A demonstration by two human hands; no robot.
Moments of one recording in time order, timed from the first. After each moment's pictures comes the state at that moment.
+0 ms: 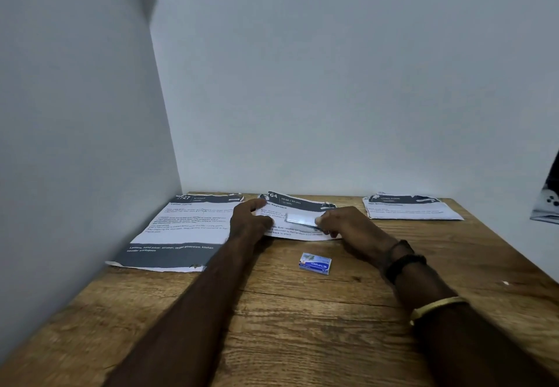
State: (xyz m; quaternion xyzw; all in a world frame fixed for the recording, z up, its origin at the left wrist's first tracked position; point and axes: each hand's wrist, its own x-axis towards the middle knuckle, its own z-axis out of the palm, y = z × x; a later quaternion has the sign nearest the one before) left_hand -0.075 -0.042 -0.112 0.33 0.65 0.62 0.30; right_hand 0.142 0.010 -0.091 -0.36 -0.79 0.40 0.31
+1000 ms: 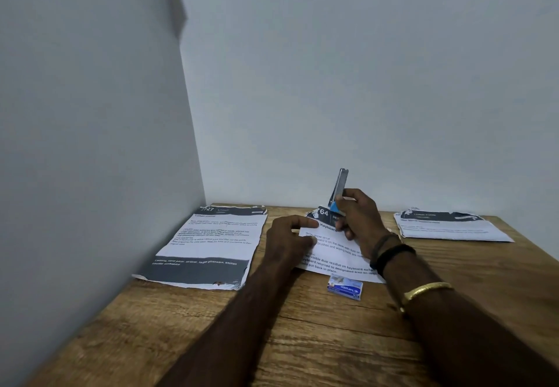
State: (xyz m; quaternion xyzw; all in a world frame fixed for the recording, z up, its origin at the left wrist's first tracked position) left_hand -0.049 -0.054 -0.101 0.45 0.66 0.55 0.25; right_hand 0.071 0.065 -0.089 -0.40 -0.59 0.51 0.48
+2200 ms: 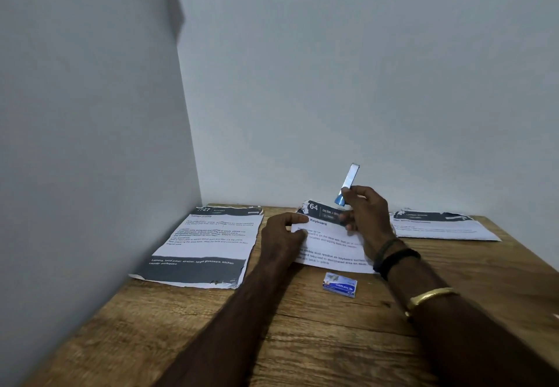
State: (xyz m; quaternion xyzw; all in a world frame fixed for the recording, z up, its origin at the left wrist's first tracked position) left_hand -0.051 -0.051 -0.102 0.44 0.66 0.58 0.20; right_hand 0.089 0.055 -0.084 -0.37 -0.53 0.51 0.56
